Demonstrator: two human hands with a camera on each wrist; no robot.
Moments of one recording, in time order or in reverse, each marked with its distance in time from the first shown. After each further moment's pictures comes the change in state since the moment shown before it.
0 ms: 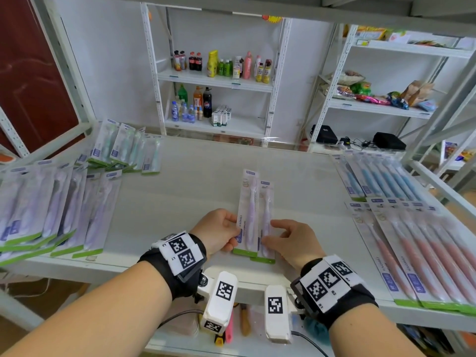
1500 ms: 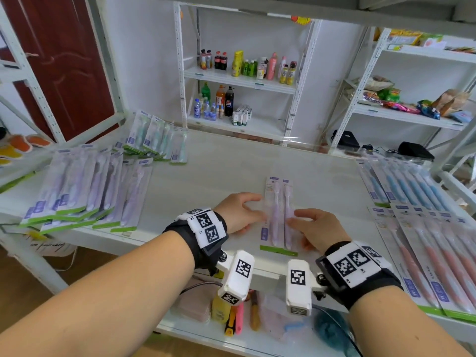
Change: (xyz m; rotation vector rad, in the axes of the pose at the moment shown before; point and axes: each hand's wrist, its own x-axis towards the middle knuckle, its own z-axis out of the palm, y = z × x) left_hand 0.004 0.005 -0.016 0.124 -0.028 0.107; right_hand -0.005 -0.028 -0.015 0.120 -0.020 0.103
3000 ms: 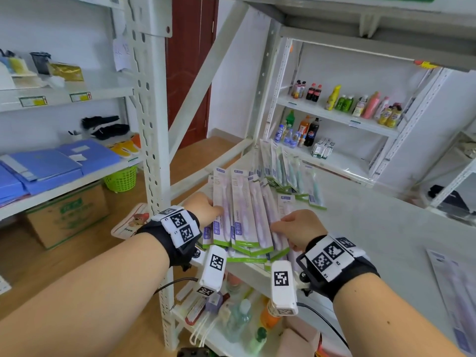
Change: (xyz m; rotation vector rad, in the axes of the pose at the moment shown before) left_hand -0.109 -0.148 -0.345 0.287 0.500 -0.352; right_hand -0.010 -0.191 0.317 -0.327 -0.323 -0.266
